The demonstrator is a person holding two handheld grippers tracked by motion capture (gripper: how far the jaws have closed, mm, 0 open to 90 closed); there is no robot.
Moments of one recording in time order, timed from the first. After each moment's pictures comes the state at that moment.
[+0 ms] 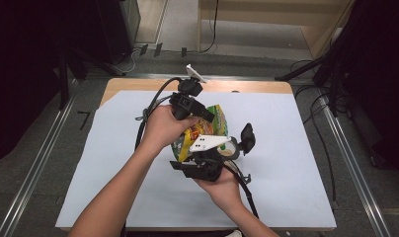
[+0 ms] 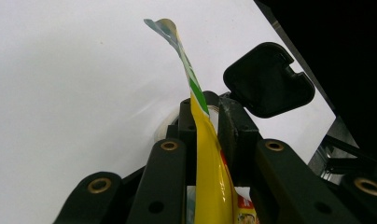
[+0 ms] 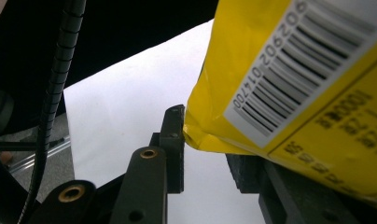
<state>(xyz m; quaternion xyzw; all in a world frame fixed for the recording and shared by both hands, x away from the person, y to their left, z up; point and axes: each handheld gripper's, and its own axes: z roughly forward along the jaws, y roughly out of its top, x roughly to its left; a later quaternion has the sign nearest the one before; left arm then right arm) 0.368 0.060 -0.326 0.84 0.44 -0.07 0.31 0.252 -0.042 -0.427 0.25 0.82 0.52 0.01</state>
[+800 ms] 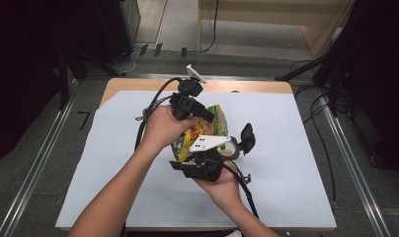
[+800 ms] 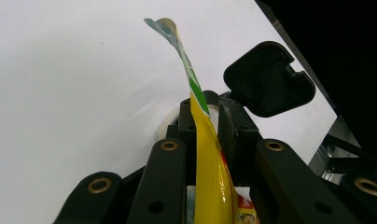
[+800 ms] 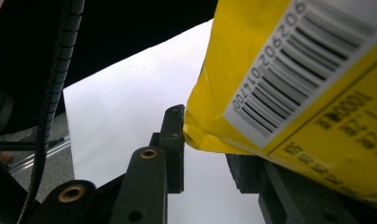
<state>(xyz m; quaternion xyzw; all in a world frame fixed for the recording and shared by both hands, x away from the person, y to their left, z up) 0.367 0.060 -0.325 0.84 0.44 -0.07 0.31 0.252 -0.042 -0.427 0.25 0.82 0.52 0.01</state>
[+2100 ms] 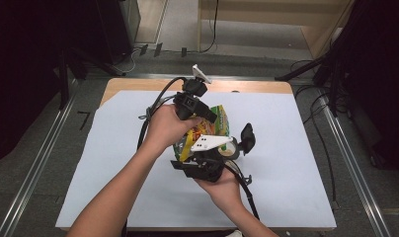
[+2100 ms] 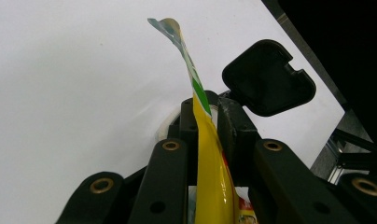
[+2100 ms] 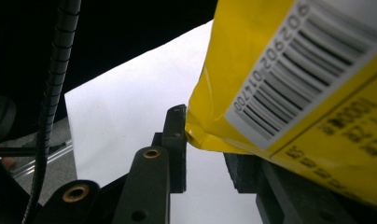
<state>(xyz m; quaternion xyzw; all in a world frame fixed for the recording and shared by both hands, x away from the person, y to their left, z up) 0.365 0.050 -0.322 0.85 0.43 -0.05 0.29 0.250 -0.044 -0.426 0.27 0.81 0.52 0.01</state>
